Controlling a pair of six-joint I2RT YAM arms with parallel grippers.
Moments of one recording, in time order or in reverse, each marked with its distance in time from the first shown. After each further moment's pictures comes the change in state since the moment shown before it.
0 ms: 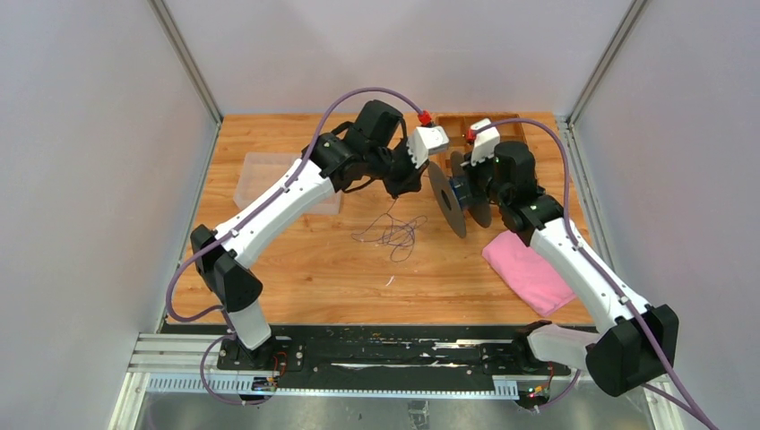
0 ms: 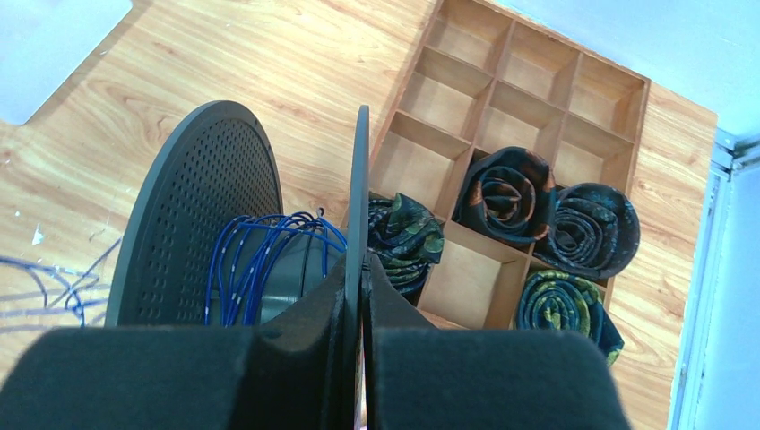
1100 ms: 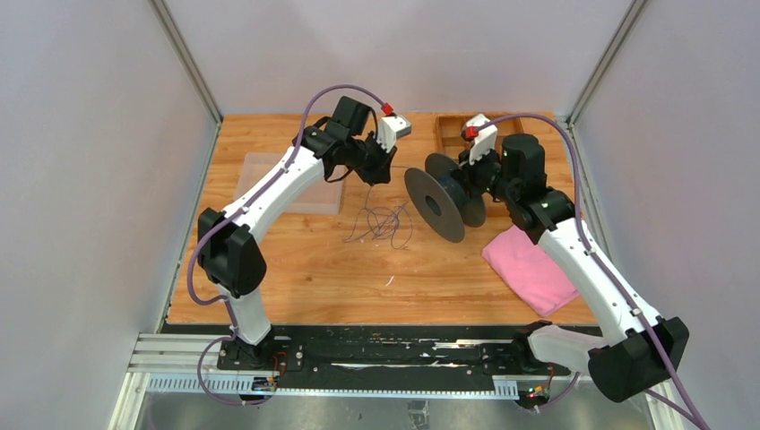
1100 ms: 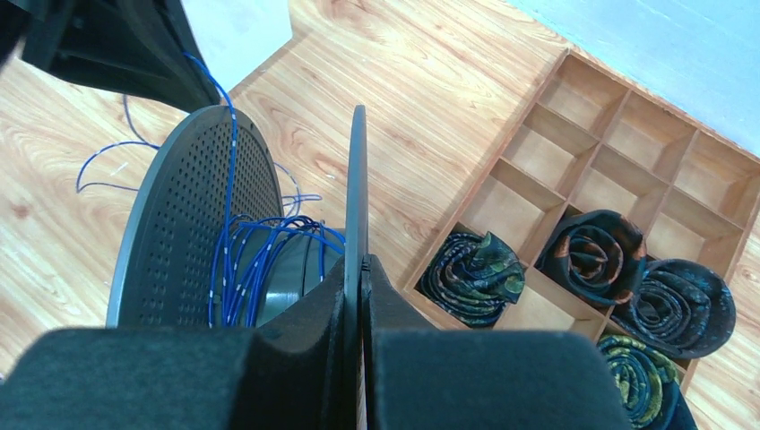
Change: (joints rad) left arm 0.236 0.069 -0.117 0.064 0.046 -0.053; right arm 0.001 -0.038 0.082 -0.101 -0.273 0.001
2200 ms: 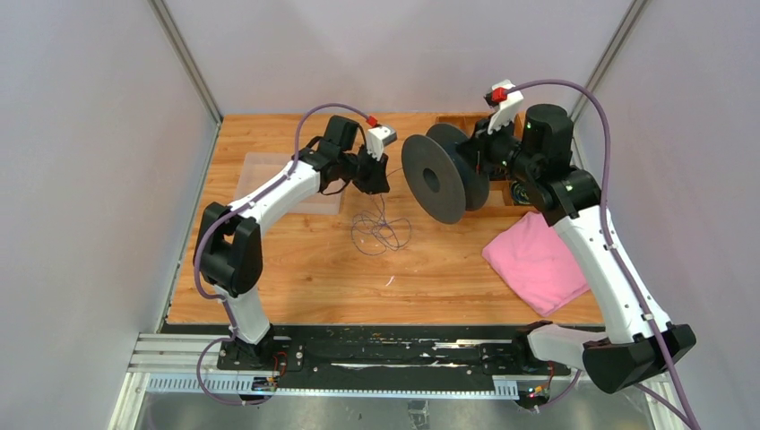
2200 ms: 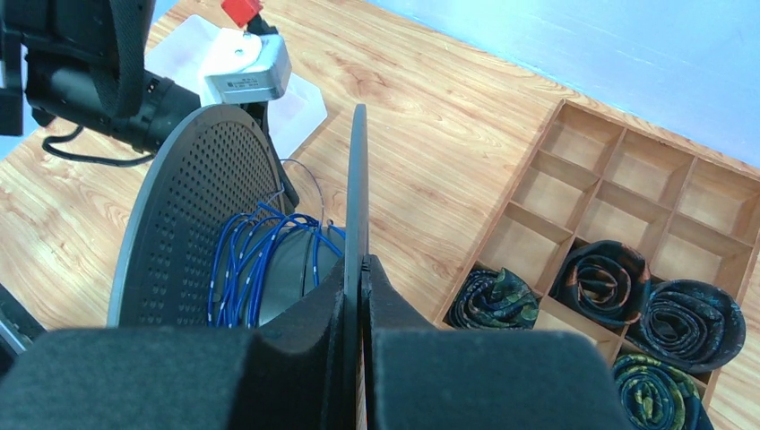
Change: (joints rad) left arm 0.072 -0.013 -0.283 0.340 0.115 -0.134; right arm -0.050 0.042 0.279 -0.148 -0.092 0.163
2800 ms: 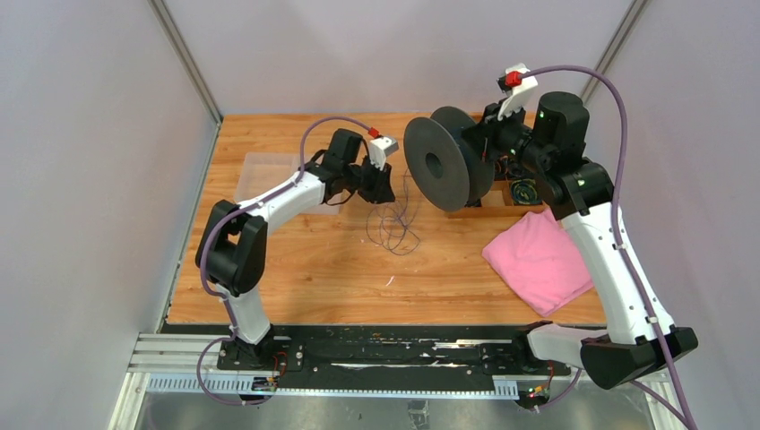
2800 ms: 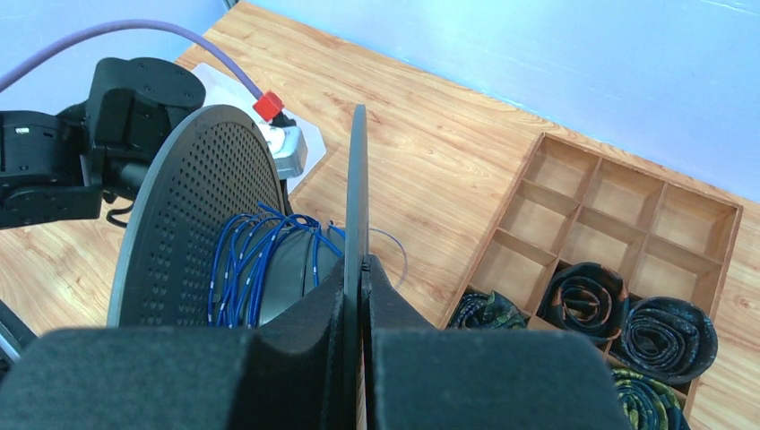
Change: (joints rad) left arm -0.018 0.010 -0.138 0.186 0.020 -0.093; right arm -0.018 0.026 0.127 -0.037 0.004 0.036
